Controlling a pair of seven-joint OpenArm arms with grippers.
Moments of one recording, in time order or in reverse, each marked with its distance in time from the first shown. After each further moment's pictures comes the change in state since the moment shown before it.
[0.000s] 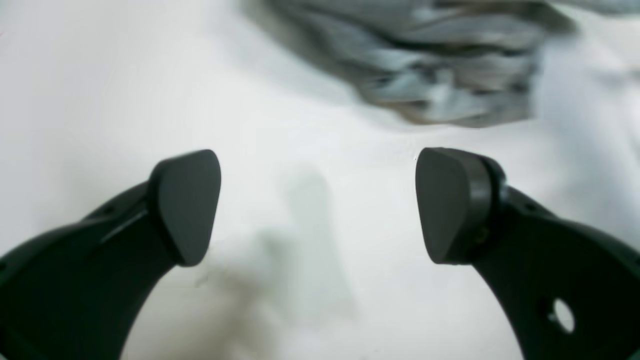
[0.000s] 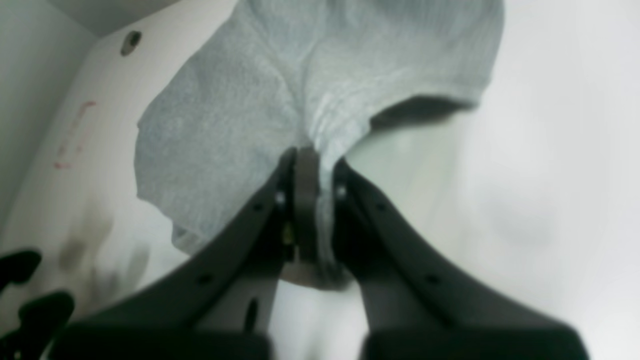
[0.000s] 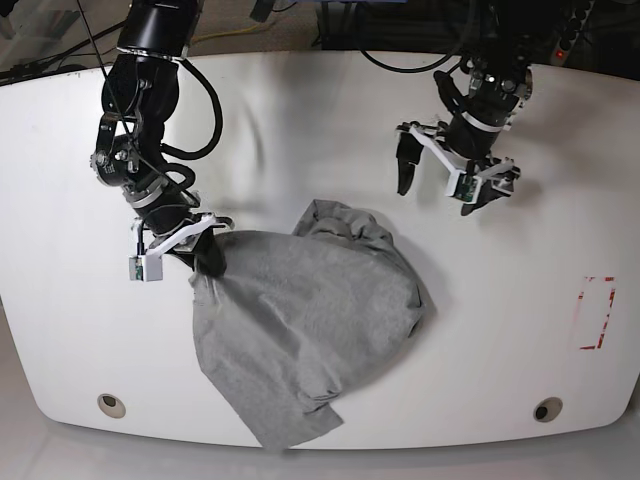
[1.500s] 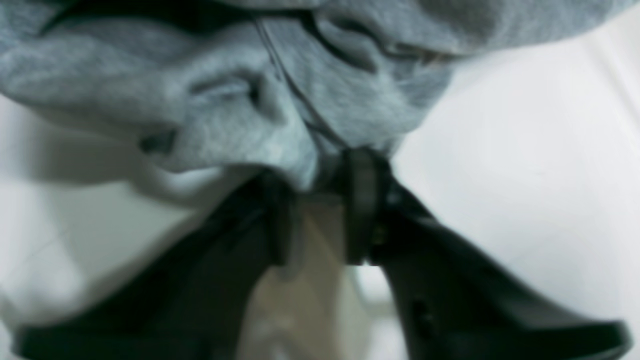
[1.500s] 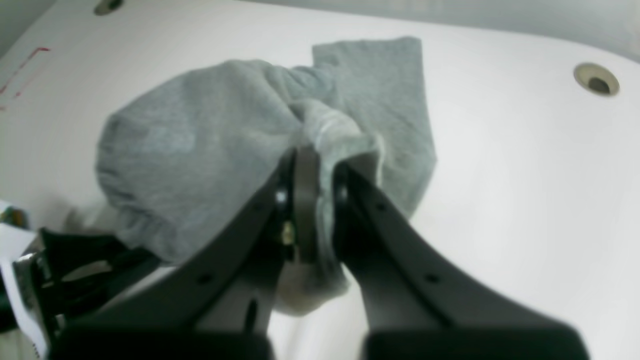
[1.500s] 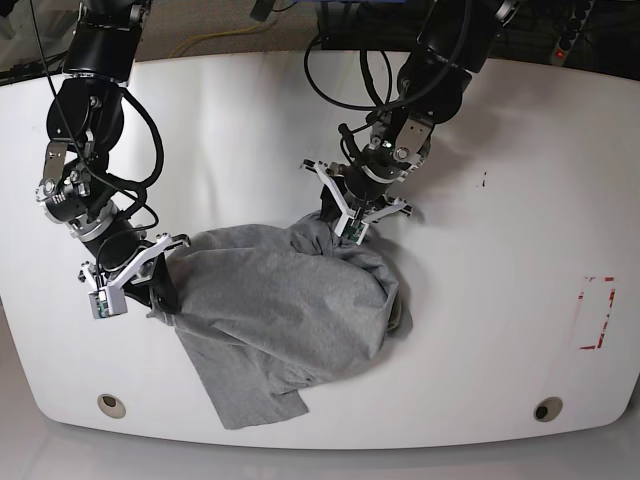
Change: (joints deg) left arm -22.7 13.2 15.0 -32.8 -0.2 0.5 -2.6; right arm 6.4 12.7 0.7 0.5 0.0 6.8 -0.5
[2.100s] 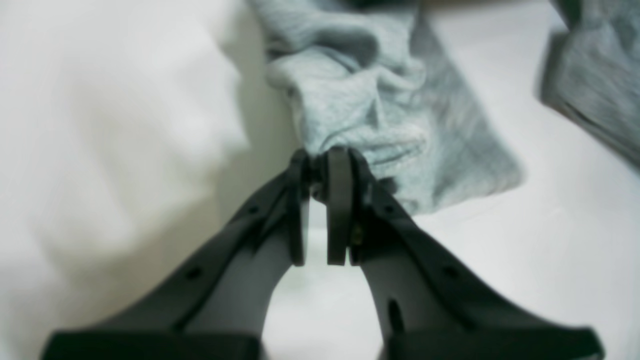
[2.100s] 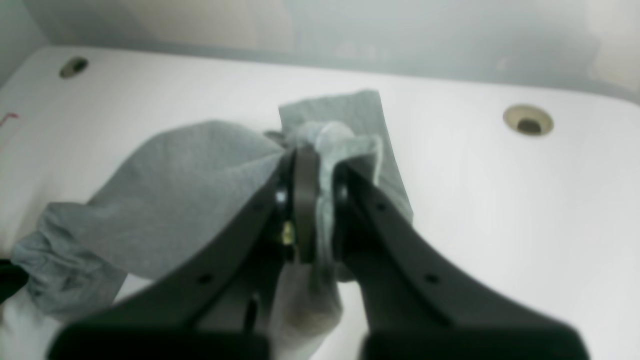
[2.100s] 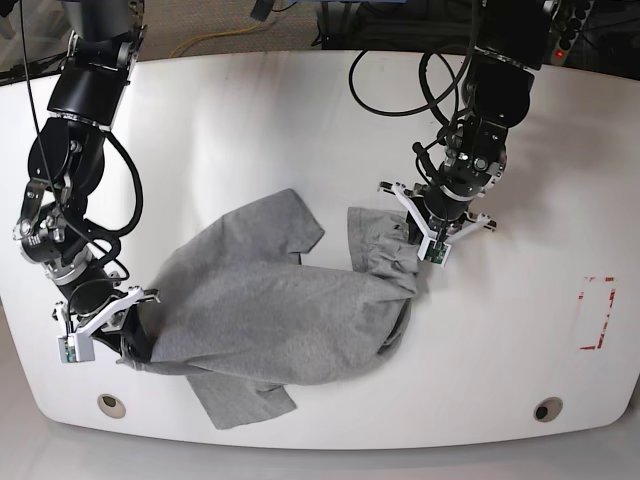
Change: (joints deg) left arm 1.6 -11.3 -10.7 16.6 -0.3 -0.4 12.2; right arm 11.6 1.6 0.9 -7.8 -0.1 -0.3 0.2
